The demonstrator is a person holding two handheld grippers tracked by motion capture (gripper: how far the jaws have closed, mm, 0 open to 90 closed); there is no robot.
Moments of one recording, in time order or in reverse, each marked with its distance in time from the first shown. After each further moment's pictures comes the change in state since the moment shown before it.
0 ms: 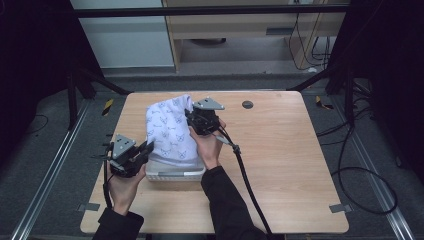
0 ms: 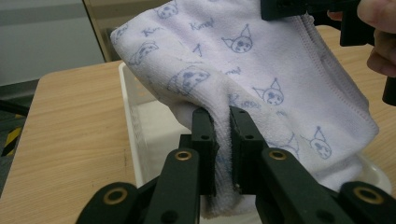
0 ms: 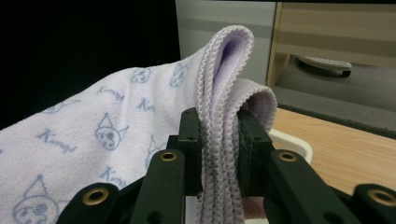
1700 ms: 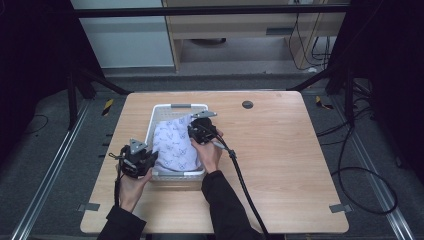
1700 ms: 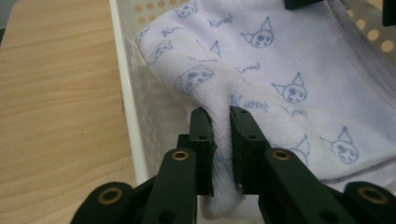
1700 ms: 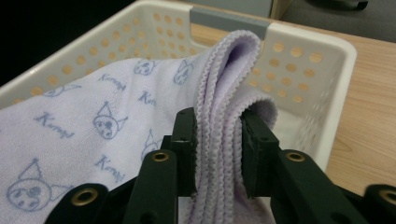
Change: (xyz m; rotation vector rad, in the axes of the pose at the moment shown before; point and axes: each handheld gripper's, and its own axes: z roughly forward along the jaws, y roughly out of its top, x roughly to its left) left arm 0.011 -0.038 0.053 0.232 0.053 -0.002; right arm -0.013 -0.056 0.049 0.247 -0.022 0.008
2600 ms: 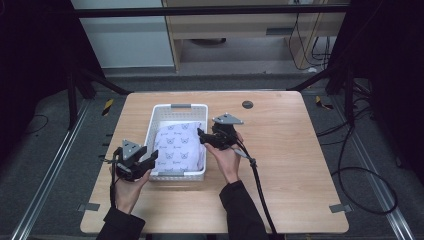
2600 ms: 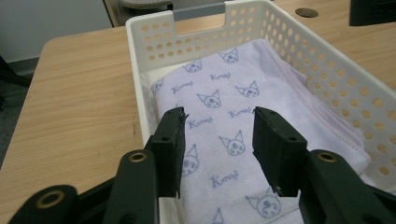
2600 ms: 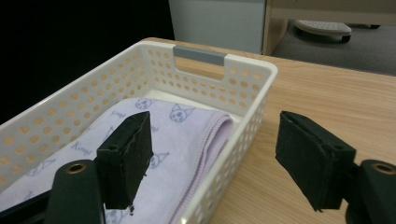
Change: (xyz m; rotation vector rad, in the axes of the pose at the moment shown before) left arm -0.004 0.002 -0.029 -0.140 0.008 -0.002; right arm -0.032 -0.019 -0.065 -0.169 0.019 0.035
